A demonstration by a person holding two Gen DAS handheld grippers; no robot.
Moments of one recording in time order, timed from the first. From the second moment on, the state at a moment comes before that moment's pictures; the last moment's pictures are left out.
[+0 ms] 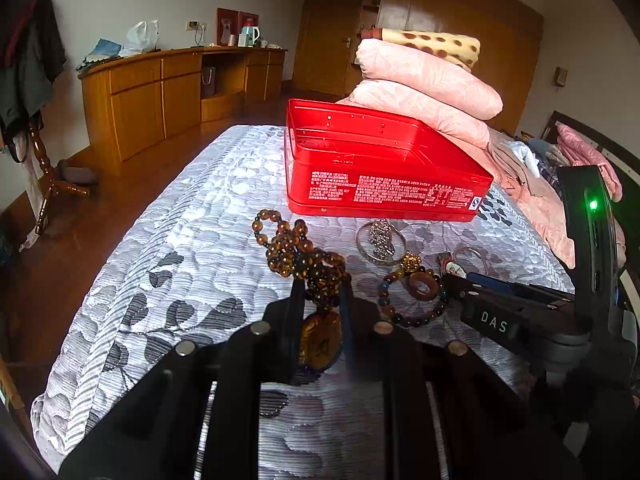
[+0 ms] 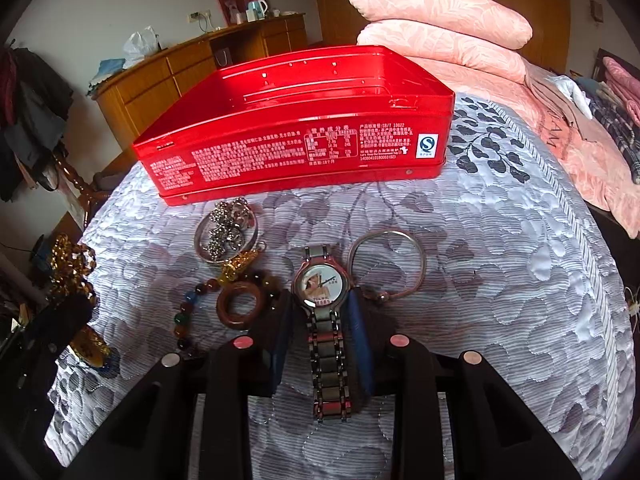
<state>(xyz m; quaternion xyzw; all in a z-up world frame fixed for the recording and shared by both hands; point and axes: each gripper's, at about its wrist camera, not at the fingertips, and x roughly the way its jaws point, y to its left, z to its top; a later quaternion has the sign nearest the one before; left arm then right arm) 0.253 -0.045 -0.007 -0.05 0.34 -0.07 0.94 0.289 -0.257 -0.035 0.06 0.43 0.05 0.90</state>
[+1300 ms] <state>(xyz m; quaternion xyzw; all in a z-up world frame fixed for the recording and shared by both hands) 0.343 -0.078 0.090 -0.06 0.24 -0.09 0.96 0.323 -0.290 0.095 0.07 0.28 0.09 0.95</state>
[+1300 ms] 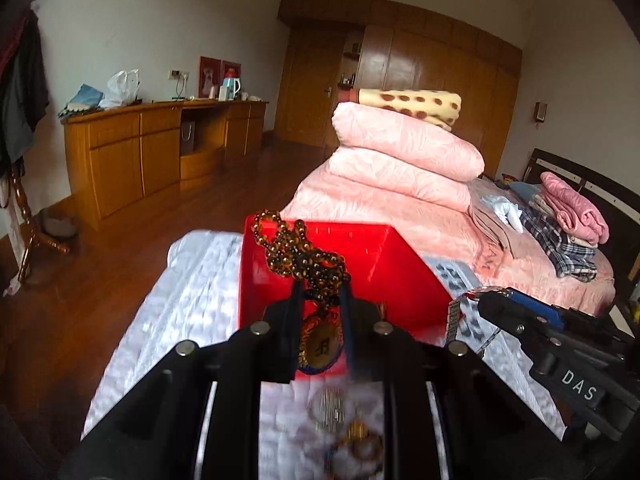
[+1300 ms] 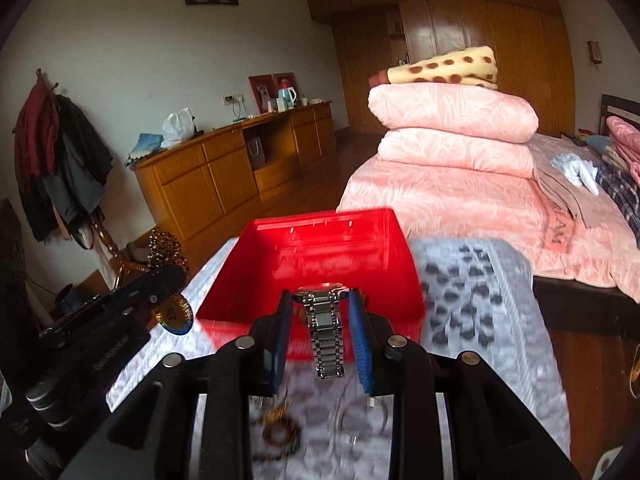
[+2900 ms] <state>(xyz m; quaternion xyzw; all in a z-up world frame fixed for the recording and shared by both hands) 0.250 -0.051 0.029 -0.02 0.24 -0.05 0.97 0.207 -0.305 0.019 0.09 0.27 0.04 0.96</state>
